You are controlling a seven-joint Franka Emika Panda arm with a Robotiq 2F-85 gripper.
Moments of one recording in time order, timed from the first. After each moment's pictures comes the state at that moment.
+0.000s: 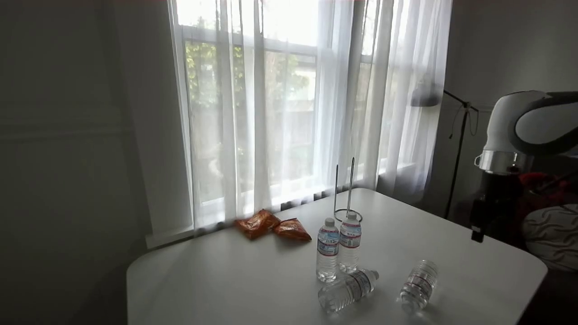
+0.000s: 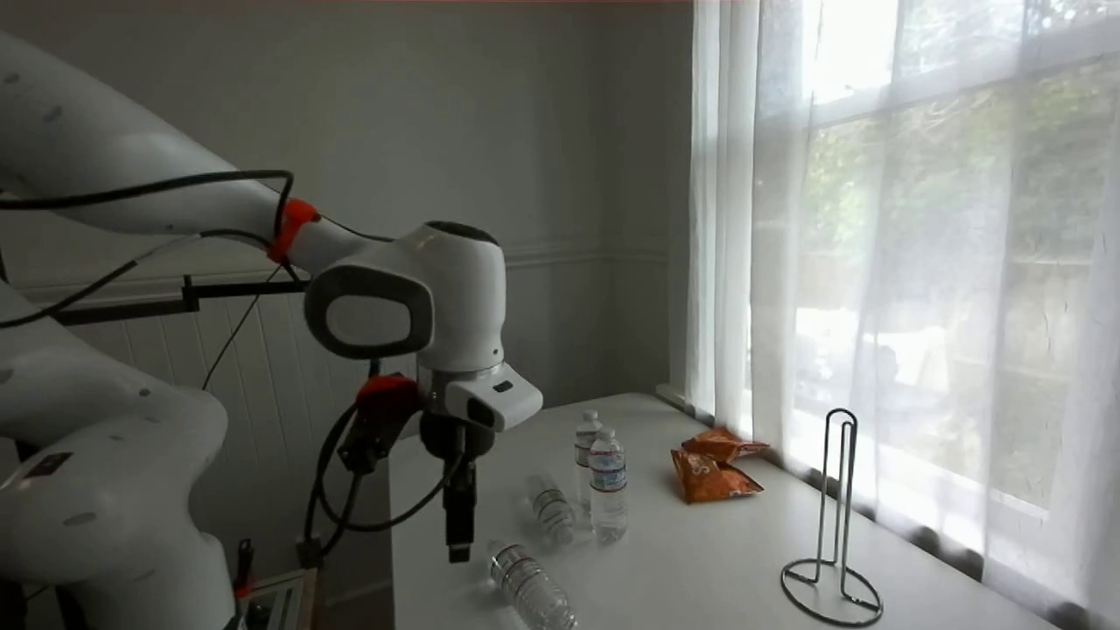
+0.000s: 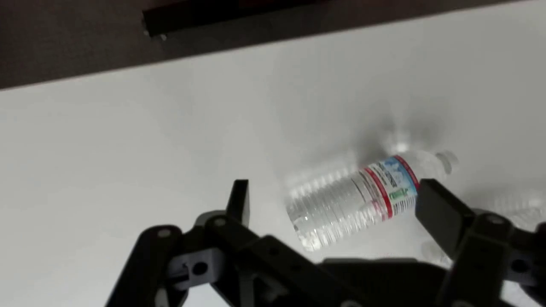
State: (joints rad) arm -0.09 -0.62 -0.19 -2.80 -0.02 2.11 -0.02
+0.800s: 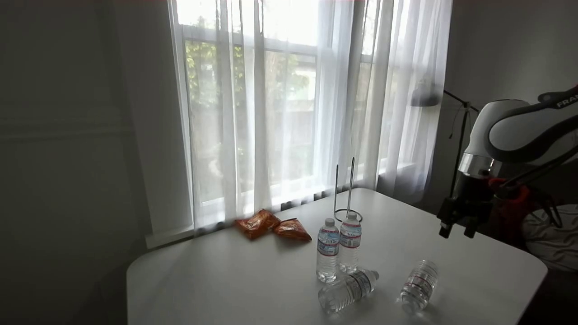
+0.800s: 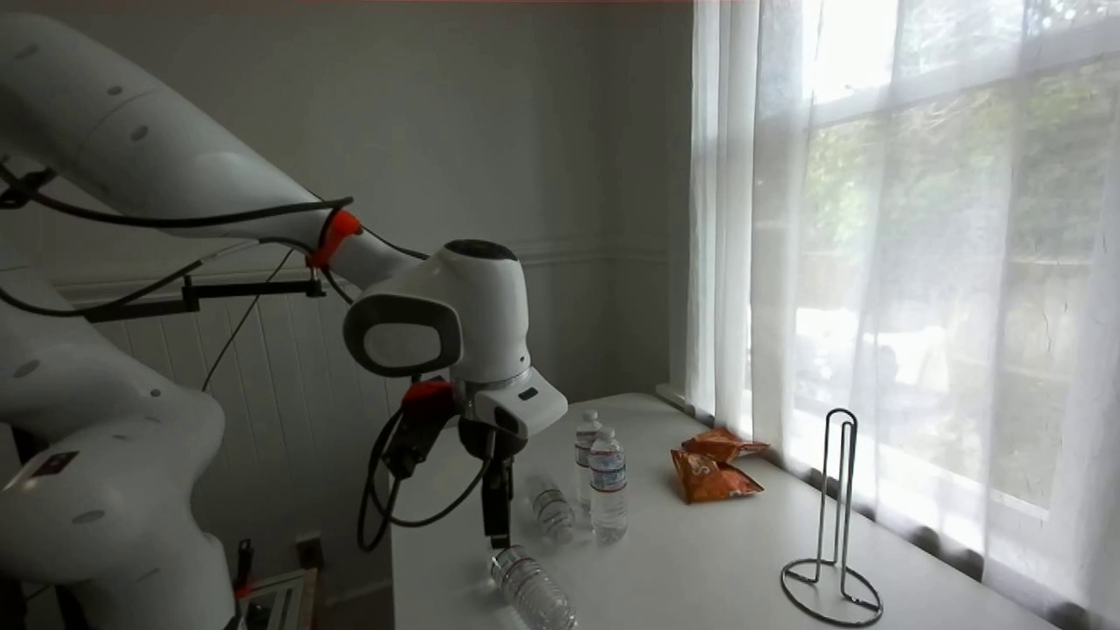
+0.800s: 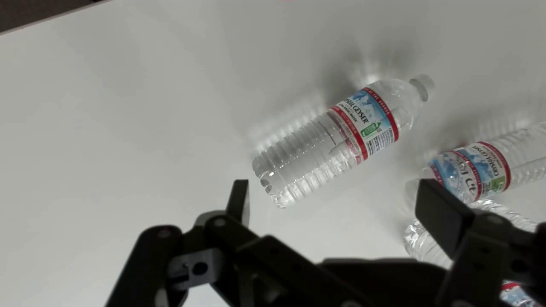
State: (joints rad) arm -0.06 -0.49 -0.16 -2.78 0.12 2.32 0.06
